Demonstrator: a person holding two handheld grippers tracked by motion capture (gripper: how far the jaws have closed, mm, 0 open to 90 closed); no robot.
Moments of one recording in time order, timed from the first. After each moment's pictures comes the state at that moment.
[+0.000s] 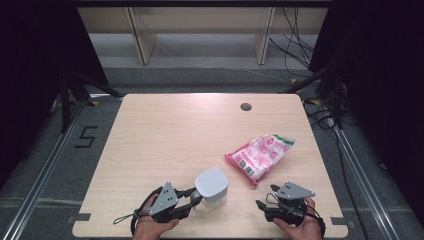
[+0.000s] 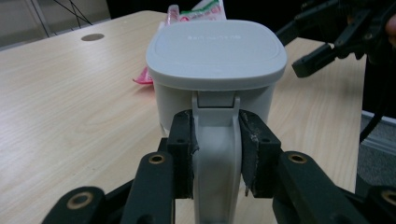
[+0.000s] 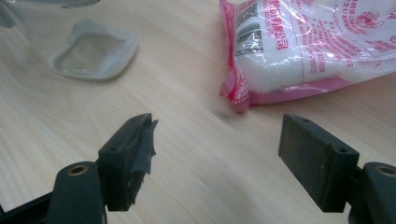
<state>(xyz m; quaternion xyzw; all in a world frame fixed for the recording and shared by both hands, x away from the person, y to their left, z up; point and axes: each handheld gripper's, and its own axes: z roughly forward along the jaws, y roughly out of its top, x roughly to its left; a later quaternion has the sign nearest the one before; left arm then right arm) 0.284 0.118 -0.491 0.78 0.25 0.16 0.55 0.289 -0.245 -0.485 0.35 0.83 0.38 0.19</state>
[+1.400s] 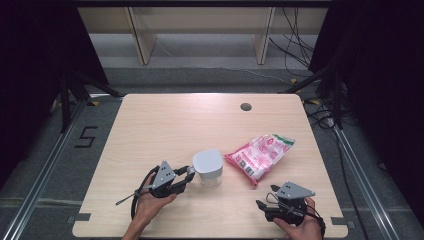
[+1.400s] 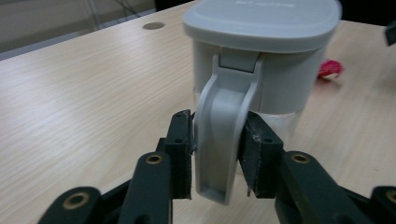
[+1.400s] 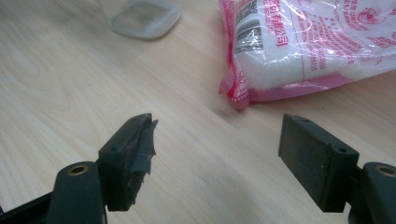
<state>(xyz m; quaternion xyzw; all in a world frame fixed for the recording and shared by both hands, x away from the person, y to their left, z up) 0.349 0.139 -0.500 0.77 0.30 0.22 0.51 0.290 -0.246 -0.486 0.36 0.84 0.38 0.18</state>
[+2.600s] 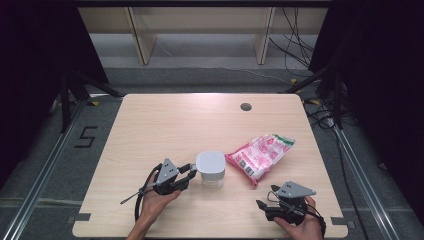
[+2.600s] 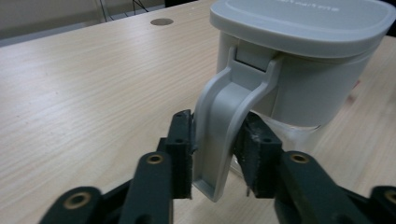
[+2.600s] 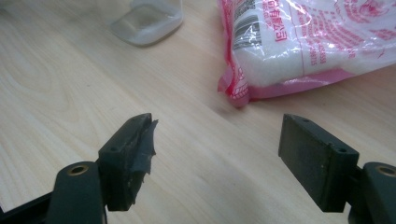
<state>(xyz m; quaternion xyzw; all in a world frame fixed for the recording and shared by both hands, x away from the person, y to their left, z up) 0.356 0.128 -0.504 0.76 0.33 0.20 0.53 0.291 -0.248 -0.488 0.38 0.83 0.38 0.17</state>
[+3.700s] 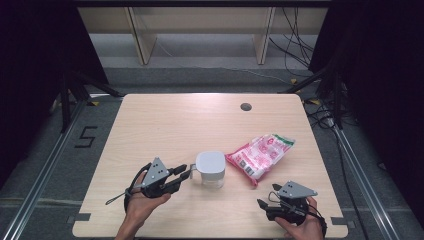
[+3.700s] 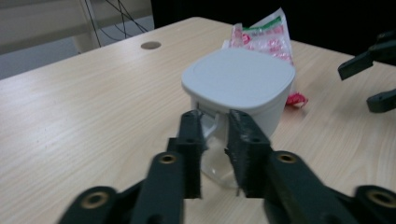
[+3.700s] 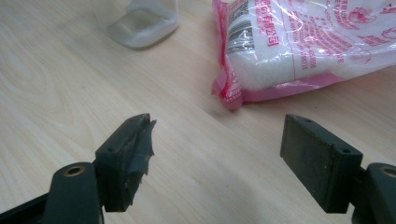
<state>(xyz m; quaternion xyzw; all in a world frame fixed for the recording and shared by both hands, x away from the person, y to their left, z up) 0.329 0.141 -0.449 0.77 0.29 0.21 0.53 0.290 -0.250 -0.487 0.37 0.82 0.39 0.19</state>
